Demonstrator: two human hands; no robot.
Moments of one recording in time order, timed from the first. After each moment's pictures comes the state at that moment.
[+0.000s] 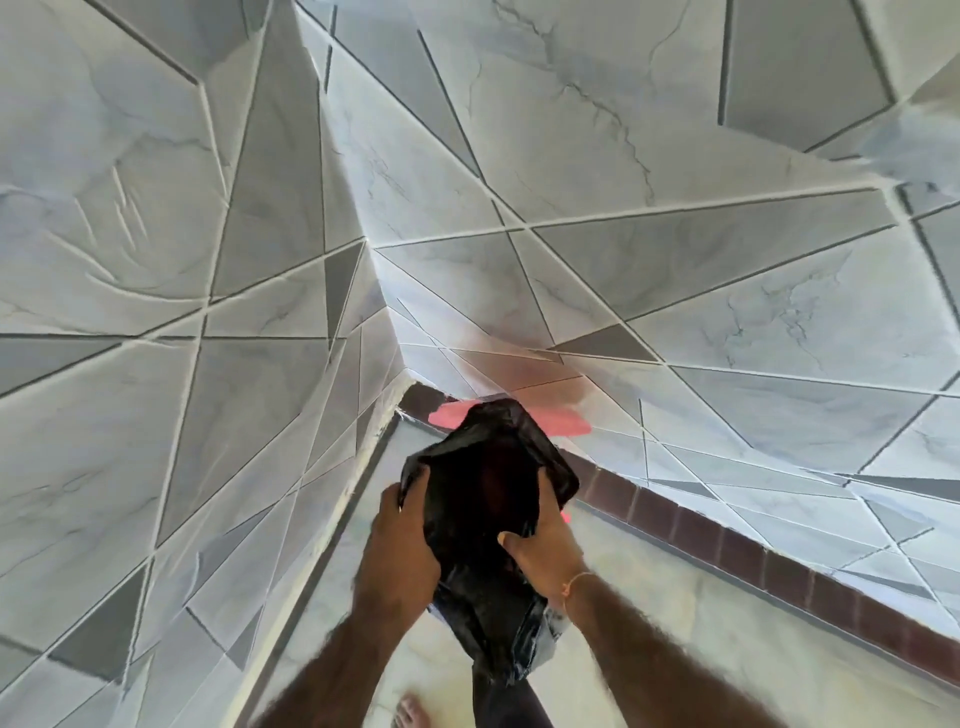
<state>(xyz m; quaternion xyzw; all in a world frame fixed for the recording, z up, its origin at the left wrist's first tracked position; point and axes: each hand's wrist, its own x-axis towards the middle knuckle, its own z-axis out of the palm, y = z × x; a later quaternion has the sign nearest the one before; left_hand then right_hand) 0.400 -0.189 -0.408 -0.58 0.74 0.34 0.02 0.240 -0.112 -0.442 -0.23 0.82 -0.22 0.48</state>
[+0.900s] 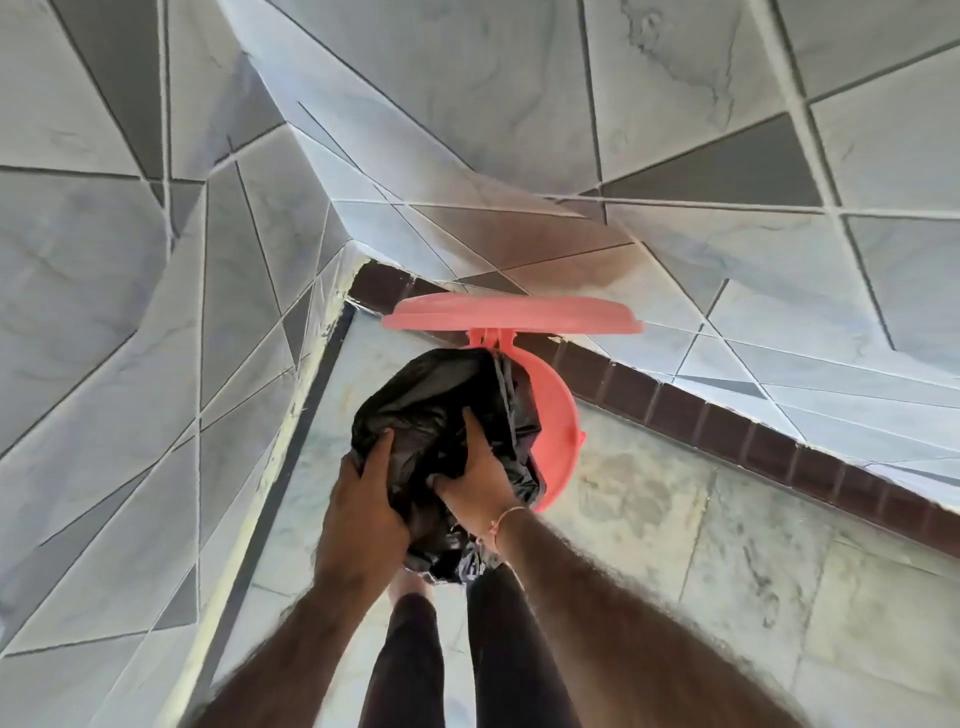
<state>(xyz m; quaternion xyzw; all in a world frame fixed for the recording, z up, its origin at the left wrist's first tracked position) 0.404 -0.208 -0.582 -0.59 0.69 0.41 0.09 0.280 -0.164 -0.621 -0.16 0.78 -0.22 0.57</state>
